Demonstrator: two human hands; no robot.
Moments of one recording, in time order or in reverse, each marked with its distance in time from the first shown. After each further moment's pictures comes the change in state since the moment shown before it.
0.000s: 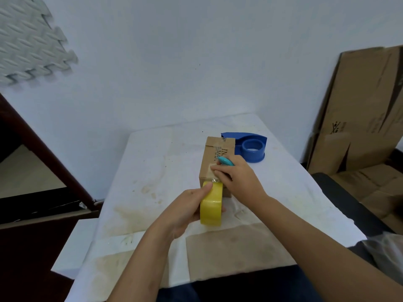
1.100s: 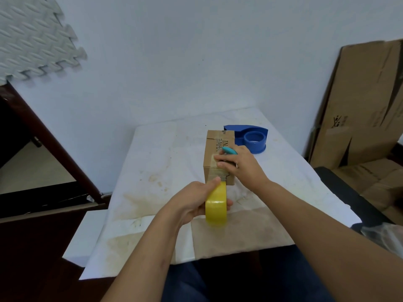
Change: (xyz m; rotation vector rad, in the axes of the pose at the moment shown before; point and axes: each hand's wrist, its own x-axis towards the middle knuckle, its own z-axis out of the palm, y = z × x) left_hand -0.022 0.006 0.013 0.070 0.025 -0.133; right_hand -0.001 0.012 -0.003 0.114 -0.088 0.001
